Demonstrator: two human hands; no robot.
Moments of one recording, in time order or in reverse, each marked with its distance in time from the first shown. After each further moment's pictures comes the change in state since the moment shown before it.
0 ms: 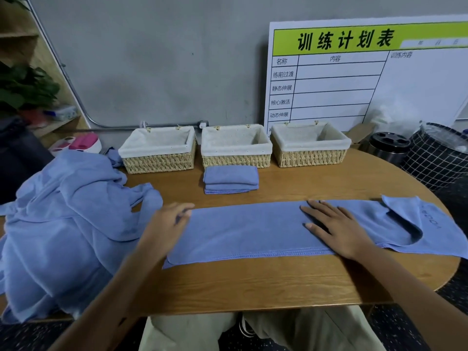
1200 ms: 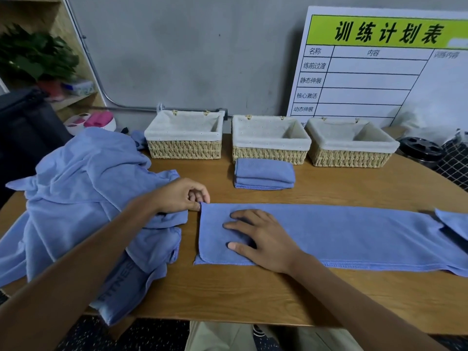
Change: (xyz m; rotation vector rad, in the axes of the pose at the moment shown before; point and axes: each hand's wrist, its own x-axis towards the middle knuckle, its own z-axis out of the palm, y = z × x) left_hand 0.078 -0.079 -0.042 -0.174 -0.458 0.152; right_hand 0.060 -0.218 0.046 0.220 0.056 -0.491
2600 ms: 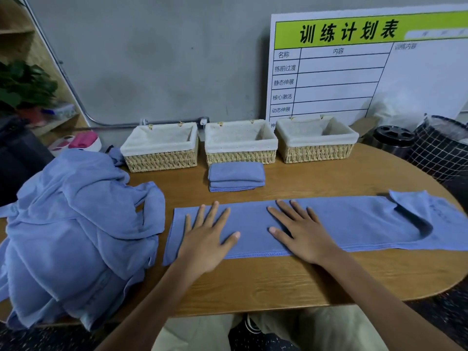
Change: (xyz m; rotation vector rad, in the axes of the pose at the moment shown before) left_hand -0.012 0.096 0.145 0.581 0.069 -0.273; right_hand -0.089 0.070 -0.056 -0.138 -0.168 0.484
